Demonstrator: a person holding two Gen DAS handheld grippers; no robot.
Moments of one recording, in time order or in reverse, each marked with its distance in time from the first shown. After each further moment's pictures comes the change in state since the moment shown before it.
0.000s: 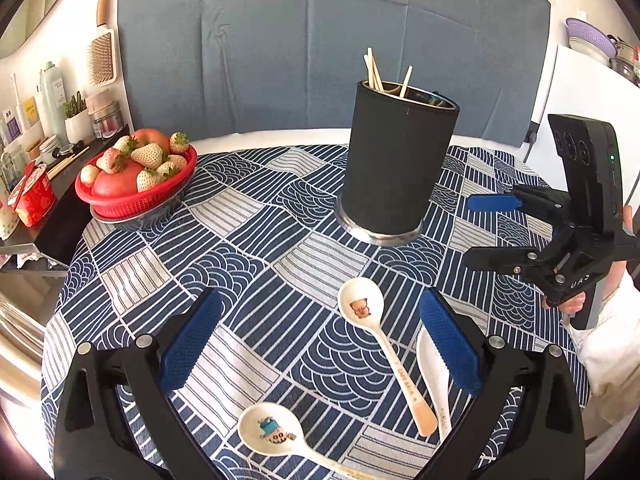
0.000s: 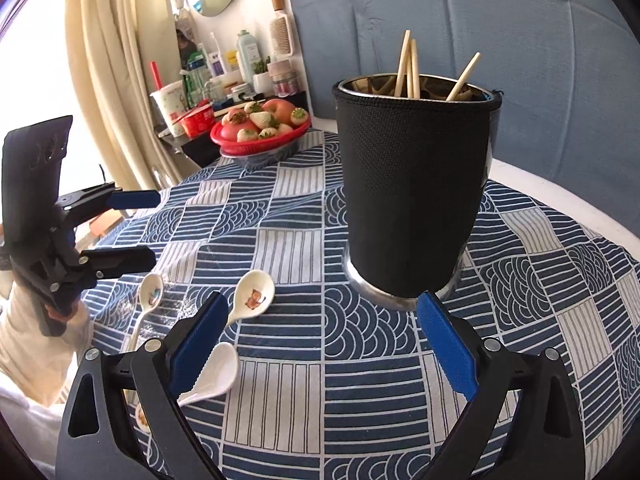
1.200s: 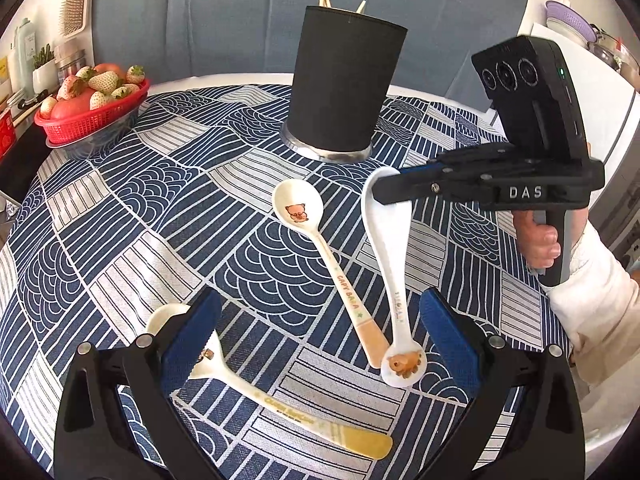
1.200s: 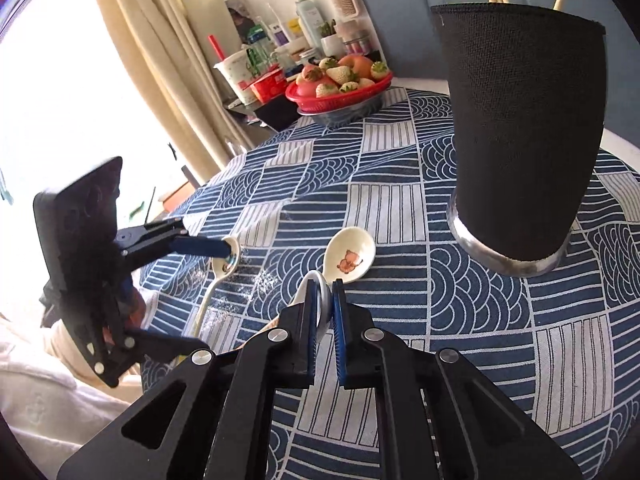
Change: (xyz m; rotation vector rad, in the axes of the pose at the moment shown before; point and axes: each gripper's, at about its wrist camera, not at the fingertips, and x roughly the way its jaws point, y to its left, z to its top) left arm 0.012 -0.029 -0.055 0.001 0.115 -0.145; right arm 0.021 0.015 -0.011 0.048 0.084 0.299
